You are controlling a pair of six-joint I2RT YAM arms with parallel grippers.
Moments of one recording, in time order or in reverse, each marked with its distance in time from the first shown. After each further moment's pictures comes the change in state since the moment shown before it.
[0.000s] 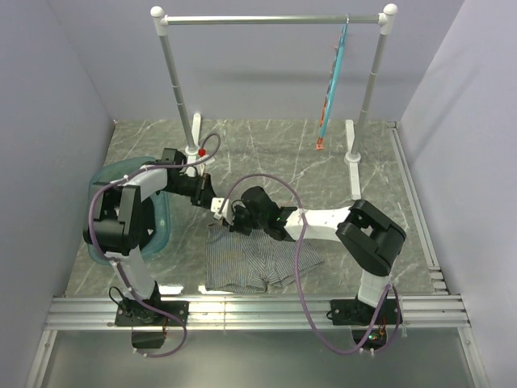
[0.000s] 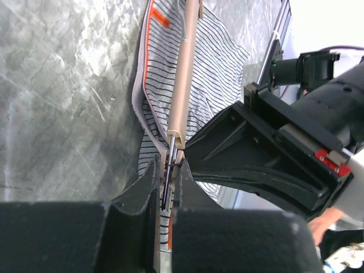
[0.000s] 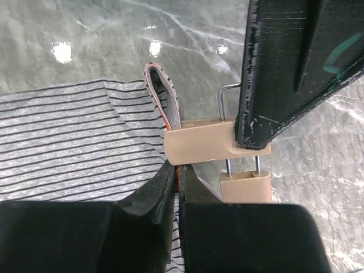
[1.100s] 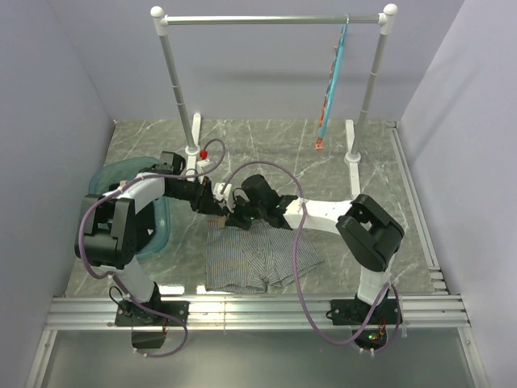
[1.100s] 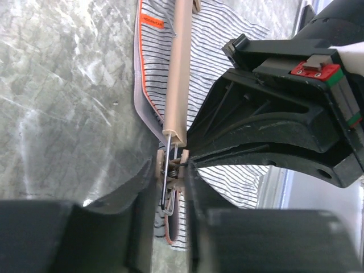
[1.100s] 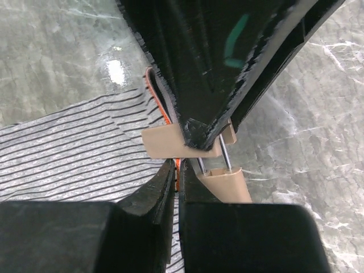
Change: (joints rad) left arm -0.019 -0.136 -0.106 0.062 -0.029 0.220; right arm -0.066 0.026 0.114 -0.143 -0.131 0.198
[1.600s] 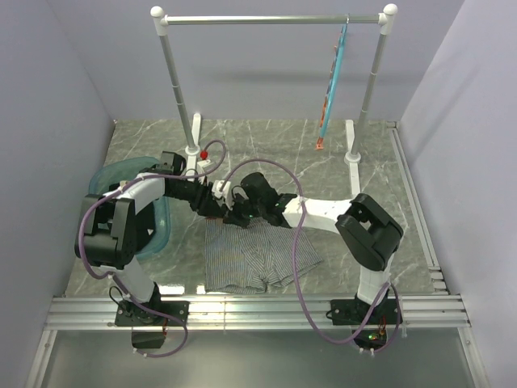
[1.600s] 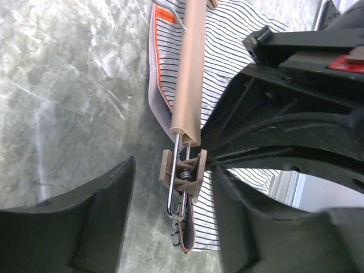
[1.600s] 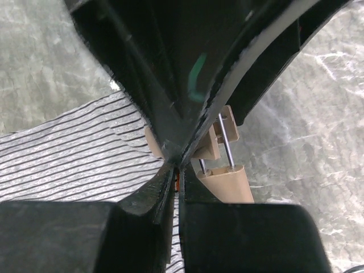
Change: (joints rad) left arm -0.003 -0.003 -0.003 0.011 -0.061 -0.006; right arm -0.004 0.012 0.024 0.002 -0.008 0.009
